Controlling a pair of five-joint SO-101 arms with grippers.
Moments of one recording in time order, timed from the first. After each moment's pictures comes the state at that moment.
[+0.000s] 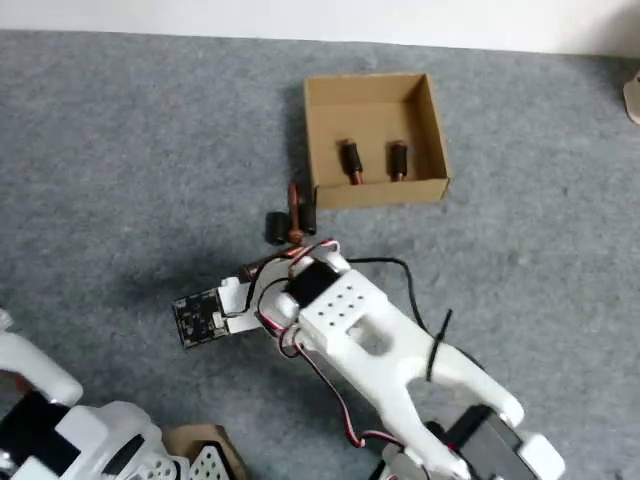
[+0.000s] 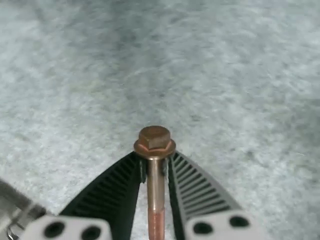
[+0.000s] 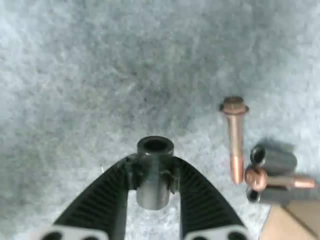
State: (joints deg) left arm -60.3 -9.1 17.7 83.7 -6.5; right arm -47.2 -17.1 34.9 56.6 66.7
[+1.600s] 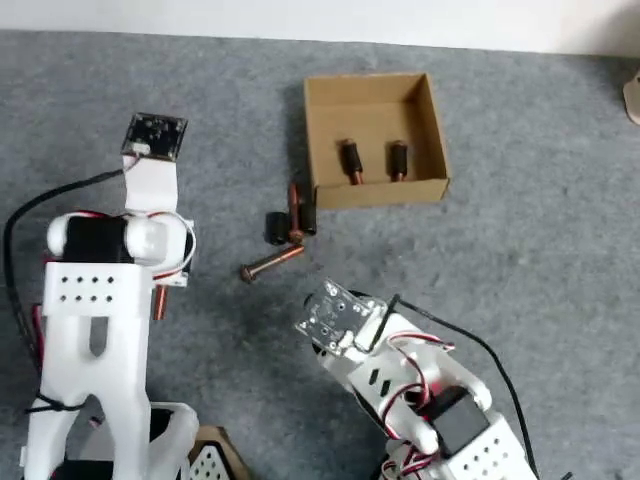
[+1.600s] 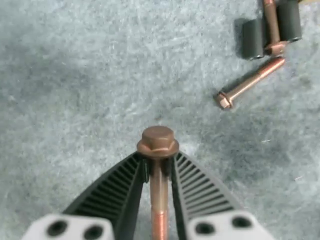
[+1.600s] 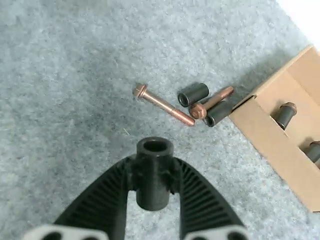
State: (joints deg) left arm -6.0 -34.4 27.2 85.3 -0.7; right arm -38.8 -89.0 73.1 57.2 27.6
